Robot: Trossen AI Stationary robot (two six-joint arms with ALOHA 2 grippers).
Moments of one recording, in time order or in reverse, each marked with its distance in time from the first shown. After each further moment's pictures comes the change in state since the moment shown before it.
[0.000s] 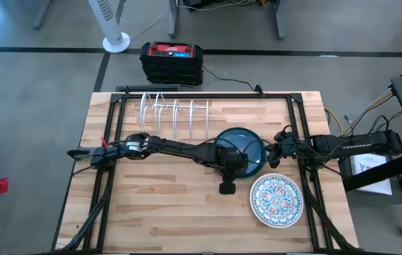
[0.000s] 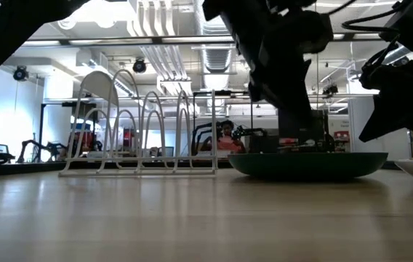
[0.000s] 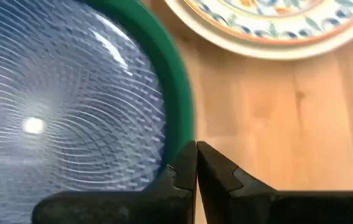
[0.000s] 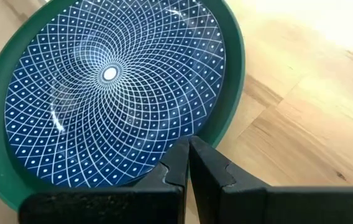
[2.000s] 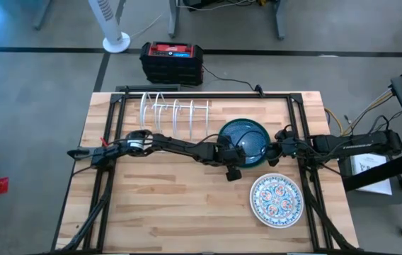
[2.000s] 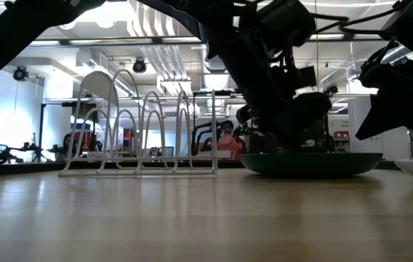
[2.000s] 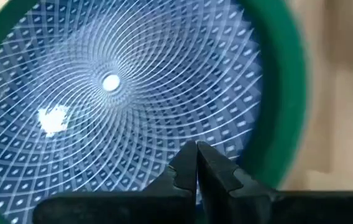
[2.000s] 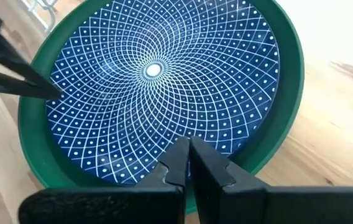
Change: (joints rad) left arm 0.049 0.004 -0.227 0.342 -0.318 -0.120; right arm 0.000 0.000 0.000 0.013 0.056 0.019
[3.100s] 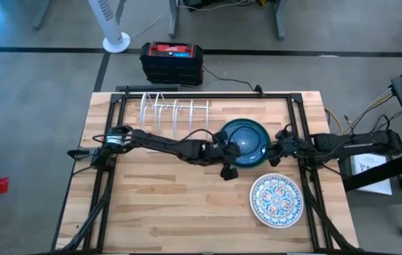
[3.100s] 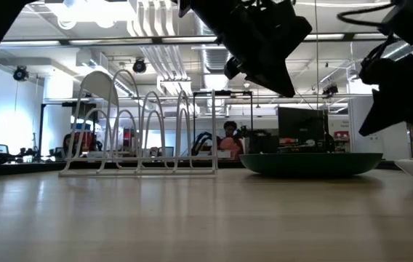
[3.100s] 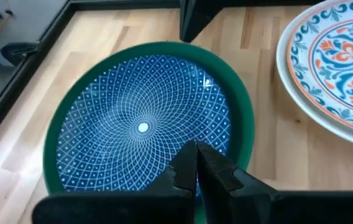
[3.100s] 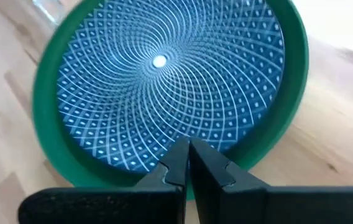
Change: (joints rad) left arm -0.037 -0.245 -0.193 0.139 -0.065 0.041; right arm 0.000 0.004 0.041 -0.067 -0.046 0.042
